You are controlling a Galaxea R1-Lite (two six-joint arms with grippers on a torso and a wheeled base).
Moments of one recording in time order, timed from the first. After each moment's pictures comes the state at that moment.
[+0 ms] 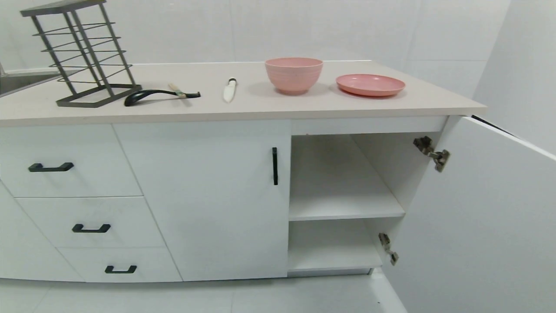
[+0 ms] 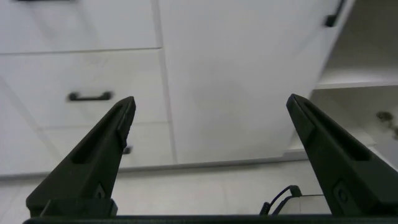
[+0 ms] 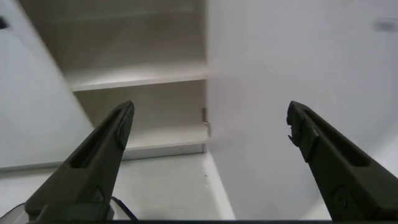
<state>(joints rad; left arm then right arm) 0.00 0.00 0.00 0.00 -0.04 0.01 -0.08 0.10 0.00 0.01 0.03 0.02</state>
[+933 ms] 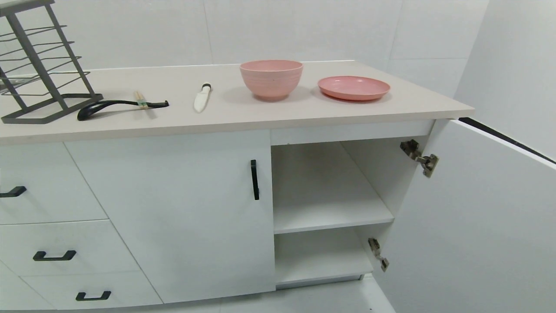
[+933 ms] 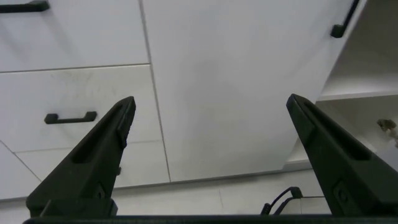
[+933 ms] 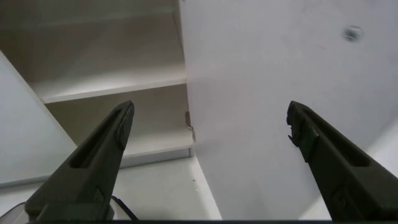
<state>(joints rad) 0.00 0.00 0.00 0.00 -0.03 0.01 -0.08 0.10 0.00 0.01 0.03 0.02</state>
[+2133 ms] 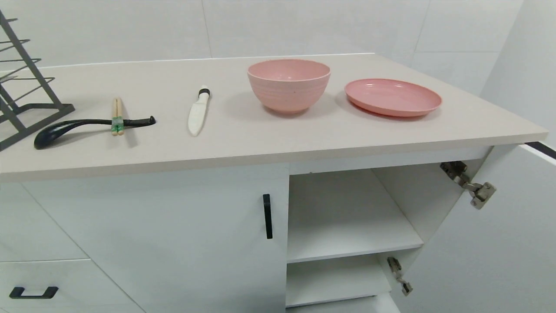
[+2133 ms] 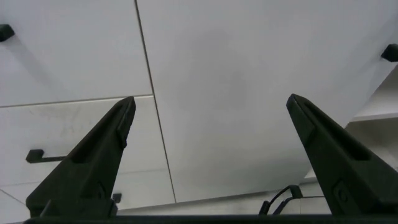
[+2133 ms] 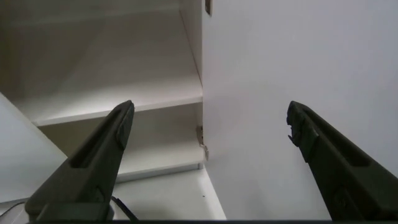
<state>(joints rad) 0.00 0.00 0.00 0.00 -0.03 0.00 -0.08 0.10 0.00 0.01 0.03 0.02</state>
